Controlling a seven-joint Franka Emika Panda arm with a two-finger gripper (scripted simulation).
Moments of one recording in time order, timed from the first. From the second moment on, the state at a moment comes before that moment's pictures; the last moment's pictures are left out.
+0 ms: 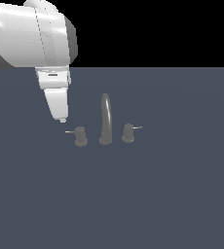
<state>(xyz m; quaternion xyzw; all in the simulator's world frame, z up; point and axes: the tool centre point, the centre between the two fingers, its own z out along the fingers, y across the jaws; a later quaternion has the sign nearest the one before) -0.015 0.166 0.129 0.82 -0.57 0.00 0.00</state>
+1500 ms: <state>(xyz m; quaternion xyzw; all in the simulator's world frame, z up) 0.041 0.160 0.063 0.75 -0.66 0.00 0.00</state>
